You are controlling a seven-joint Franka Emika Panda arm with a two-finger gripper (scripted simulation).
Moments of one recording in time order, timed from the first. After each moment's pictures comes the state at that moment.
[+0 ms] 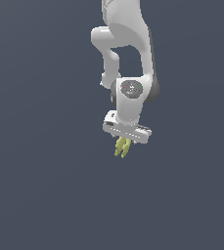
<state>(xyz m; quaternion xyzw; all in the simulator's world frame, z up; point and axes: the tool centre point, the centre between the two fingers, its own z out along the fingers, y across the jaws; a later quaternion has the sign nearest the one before) -0.017 0.060 0.096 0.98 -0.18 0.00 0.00</state>
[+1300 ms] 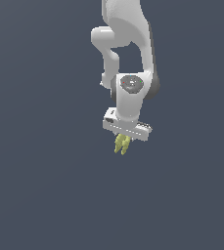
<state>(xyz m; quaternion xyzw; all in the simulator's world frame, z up) -0.023 0.059 0.108 0.98 -0.18 0.00 0.00</state>
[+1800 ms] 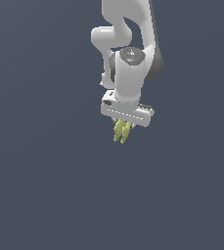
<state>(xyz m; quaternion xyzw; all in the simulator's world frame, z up) -0.047 0.054 0.176 0.98 -0.18 0.00 0.00</state>
